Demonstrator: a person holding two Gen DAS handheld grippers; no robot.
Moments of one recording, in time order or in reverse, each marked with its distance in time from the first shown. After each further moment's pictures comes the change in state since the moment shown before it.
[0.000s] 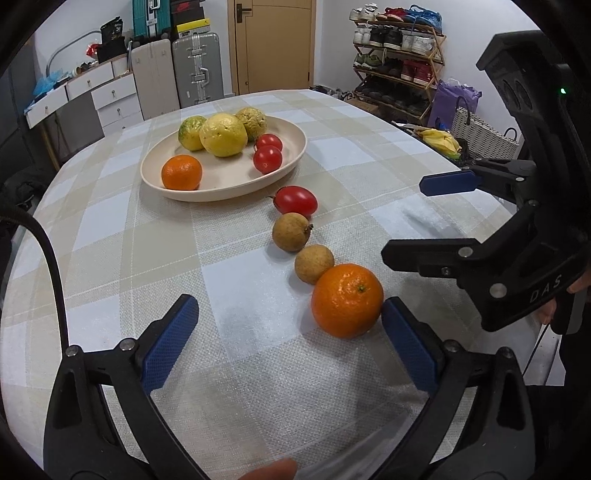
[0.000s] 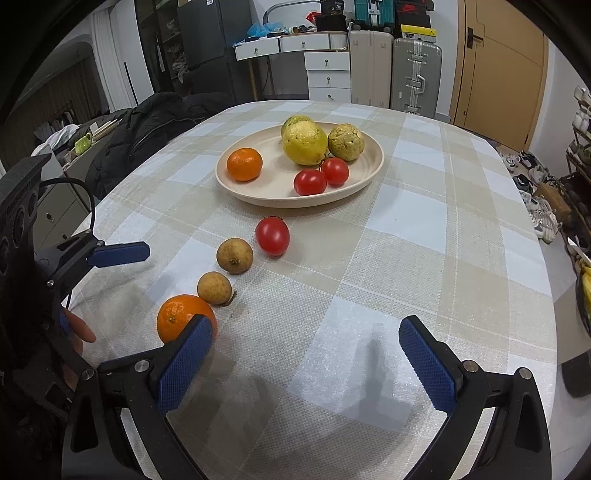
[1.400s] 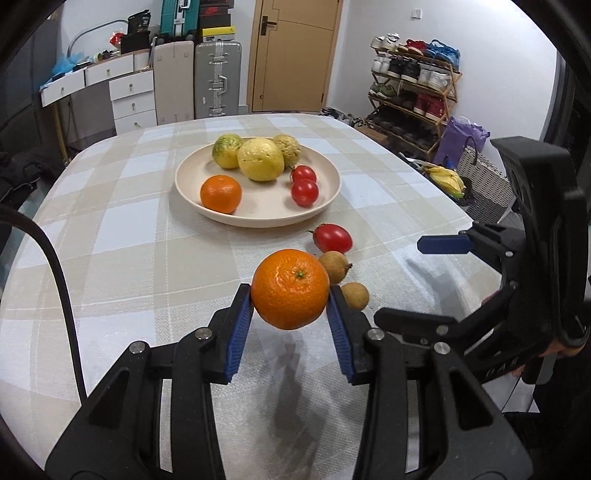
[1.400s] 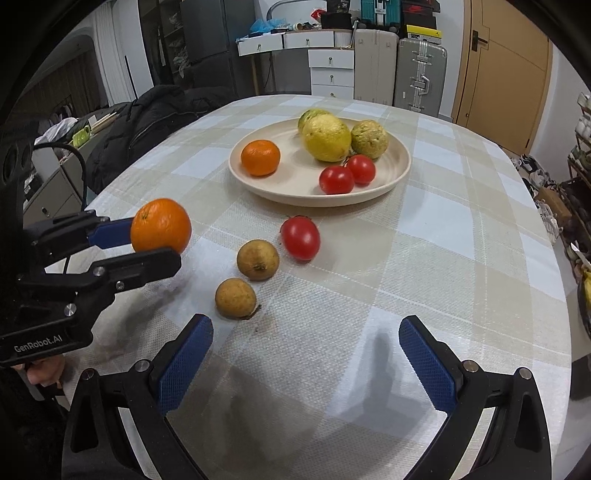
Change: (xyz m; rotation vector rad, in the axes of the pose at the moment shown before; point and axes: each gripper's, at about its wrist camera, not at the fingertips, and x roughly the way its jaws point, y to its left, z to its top) left arm -0.020 0.045 0.011 -0.116 -0.082 -0.011; right arm 0.021 0.030 0.003 -0.022 0.011 -0.019
